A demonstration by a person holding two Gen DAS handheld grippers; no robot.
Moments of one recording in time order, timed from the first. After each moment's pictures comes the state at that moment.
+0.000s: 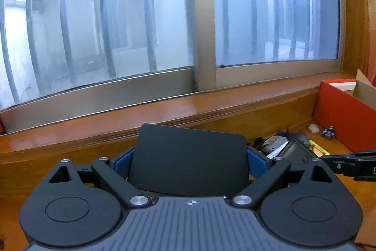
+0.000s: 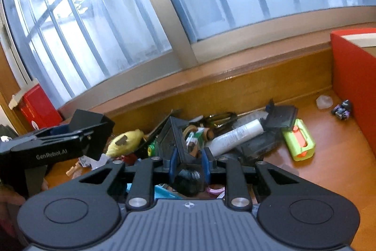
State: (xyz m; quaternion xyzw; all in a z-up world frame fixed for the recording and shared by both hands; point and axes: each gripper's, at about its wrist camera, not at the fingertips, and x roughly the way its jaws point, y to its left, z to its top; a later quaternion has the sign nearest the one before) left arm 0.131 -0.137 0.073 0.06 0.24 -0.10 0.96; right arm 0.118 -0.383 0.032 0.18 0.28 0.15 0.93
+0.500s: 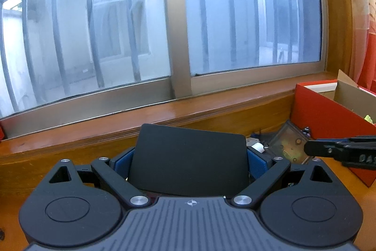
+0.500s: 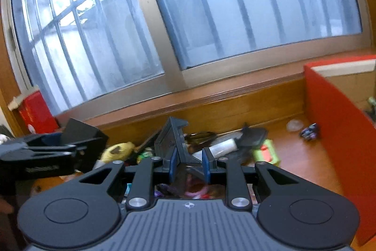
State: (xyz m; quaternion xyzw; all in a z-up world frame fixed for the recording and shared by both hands) left arm 0.087 -0.178 0.087 0.07 0.22 -0.11 0.97; right arm 0.074 -0.410 0.054 0.13 0.23 0.12 0.96
